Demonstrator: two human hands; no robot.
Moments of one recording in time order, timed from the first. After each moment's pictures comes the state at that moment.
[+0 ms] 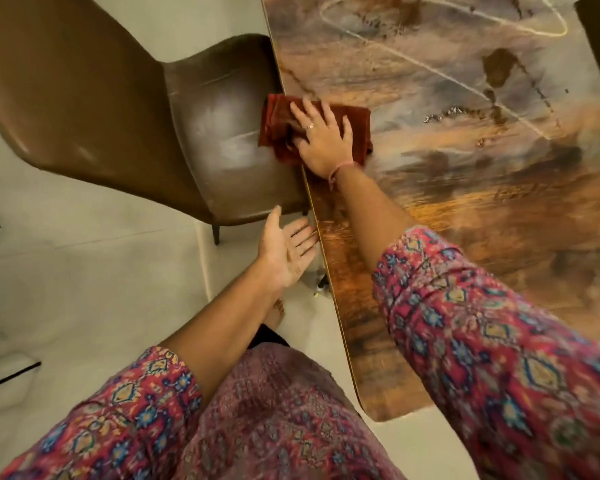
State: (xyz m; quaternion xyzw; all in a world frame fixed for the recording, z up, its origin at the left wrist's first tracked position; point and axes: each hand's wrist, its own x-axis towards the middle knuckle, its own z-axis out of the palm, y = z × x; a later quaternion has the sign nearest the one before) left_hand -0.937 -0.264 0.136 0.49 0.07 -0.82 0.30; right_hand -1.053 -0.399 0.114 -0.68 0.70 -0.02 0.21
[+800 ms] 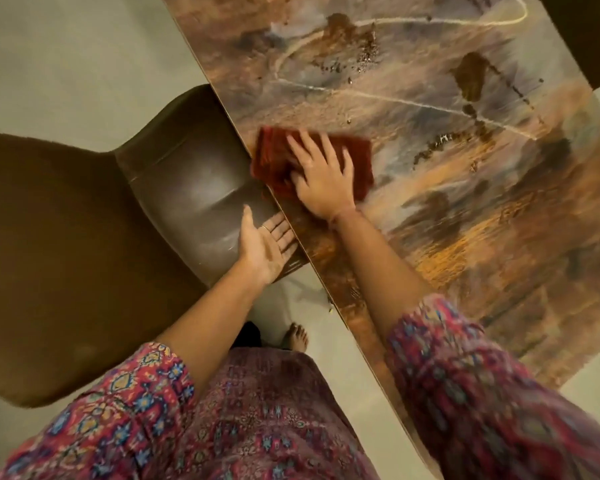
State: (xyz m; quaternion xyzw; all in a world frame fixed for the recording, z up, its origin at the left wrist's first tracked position) left_hand -0.926 -0.448 0.102 0.50 -0.01 -0.84 0.22; right_hand -1.068 -0.470 0.111 -0.58 0.80 -0.05 0.17
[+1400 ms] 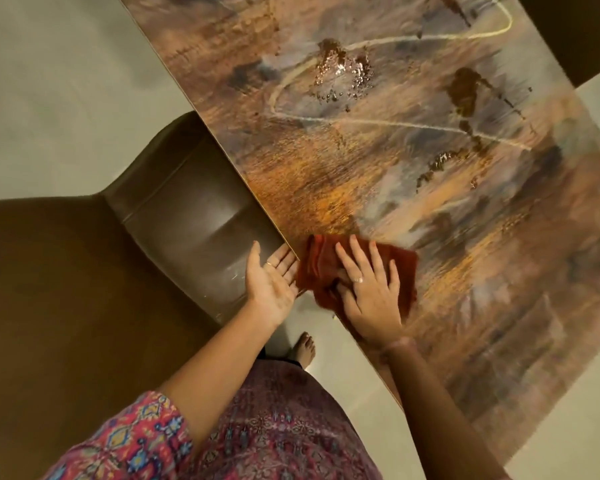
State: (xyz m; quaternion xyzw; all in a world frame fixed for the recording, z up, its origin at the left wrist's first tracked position) left_hand -0.923 -0.466 0.091 0.51 0.07 -0.84 0.19; right_hand -1.047 -0.339 0.115 -0.49 0.84 -0.05 0.20
